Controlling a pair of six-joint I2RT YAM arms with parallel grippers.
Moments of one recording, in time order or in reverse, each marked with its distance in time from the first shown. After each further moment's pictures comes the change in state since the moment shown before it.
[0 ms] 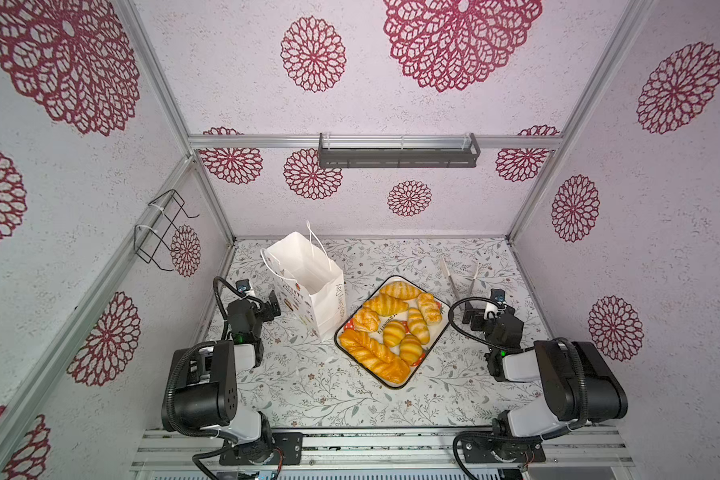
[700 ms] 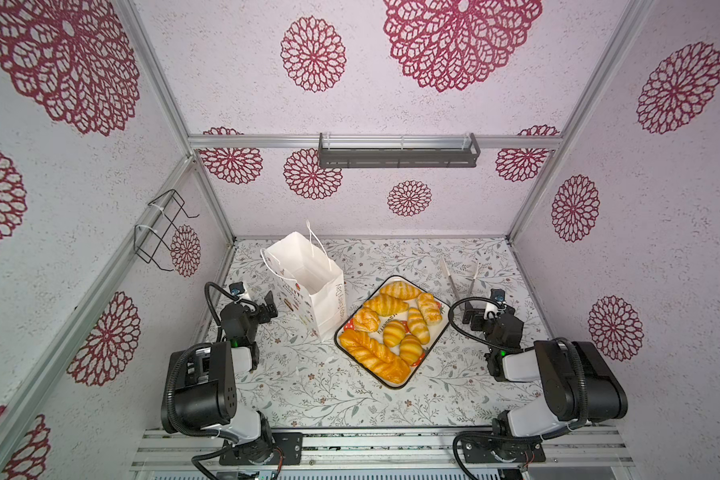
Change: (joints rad) left arm 0.074 0.001 -0.038 0.076 0.130 -0.035; right arm 0.000 0.000 0.000 0.000 0.000 0.000
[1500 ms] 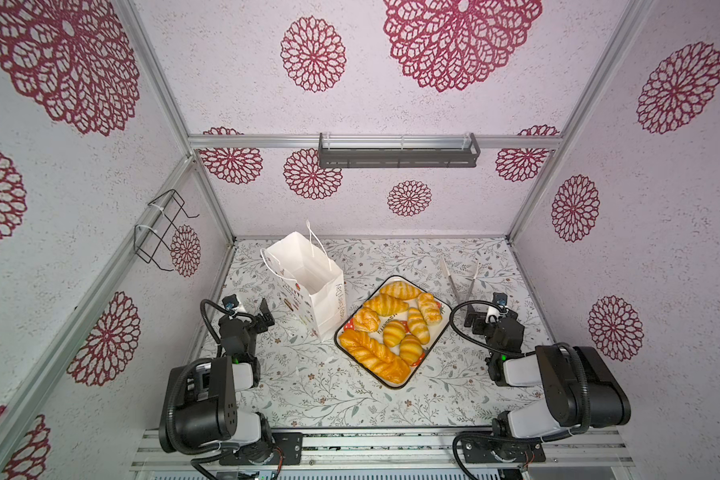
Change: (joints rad) left arm -0.025 -0.142 -0.166 0.120 -0.160 -0.051; right arm 0.007 -0.064 -0.043 -0.020 0.074 0.012
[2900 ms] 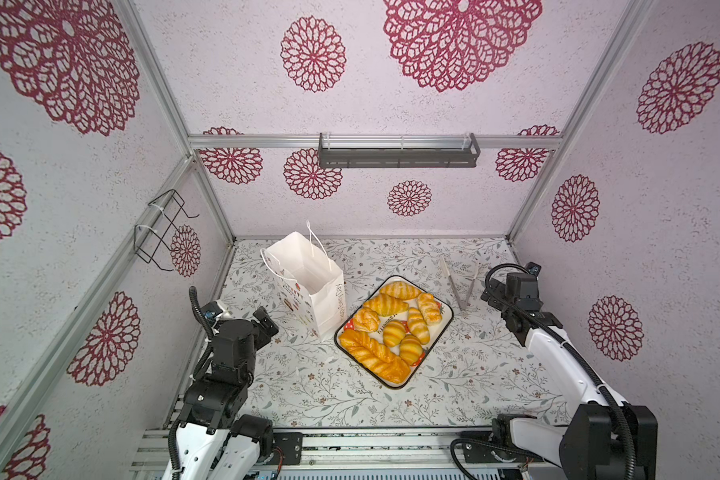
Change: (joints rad) left arm -0.444 -0.838 0.558 -1.730 -0.404 -0.526; right arm 0.010 -0.289 0.593 -1.306 0.190 0.409
